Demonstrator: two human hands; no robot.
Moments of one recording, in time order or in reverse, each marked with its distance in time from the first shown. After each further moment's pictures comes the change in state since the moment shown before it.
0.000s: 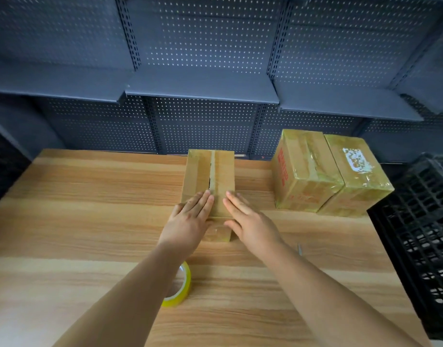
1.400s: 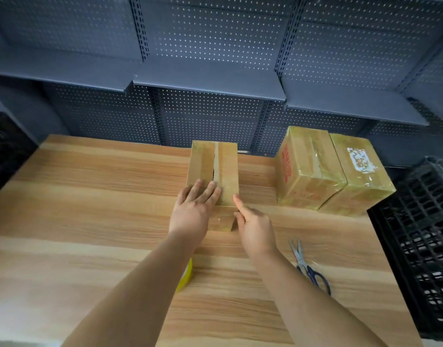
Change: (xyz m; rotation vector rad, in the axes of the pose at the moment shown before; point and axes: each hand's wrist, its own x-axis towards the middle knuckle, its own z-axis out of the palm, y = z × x) left_hand 0.000 0.013 -0.011 0.011 -0.053 -0.131; right_hand -0.018 -0.013 0.026 0.274 0.268 0.279
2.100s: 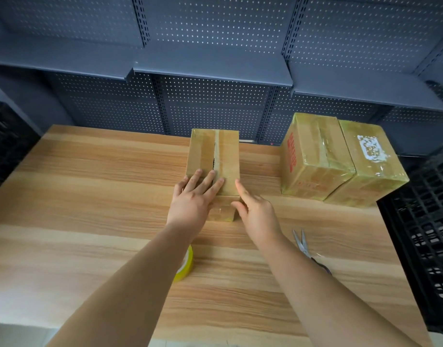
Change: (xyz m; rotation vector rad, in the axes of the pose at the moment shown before) left_hand 0.002 -0.002 0.011 -0.026 0.061 -0.010; right_hand 0.013 0.006 -0.007 -0.022 -0.104 -0.064
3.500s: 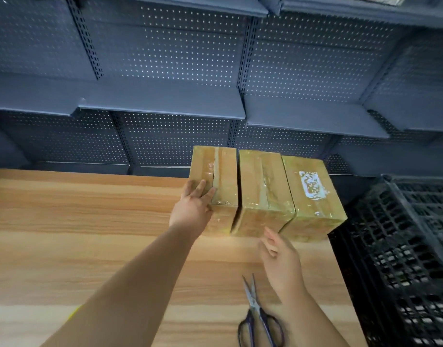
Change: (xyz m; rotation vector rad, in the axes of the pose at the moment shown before) left_hand 0.149 0.113 -0.014 -0.266 -0.144 -0.067; right_hand -0.011 0.135 -0.114 0.288 0.092 0.520
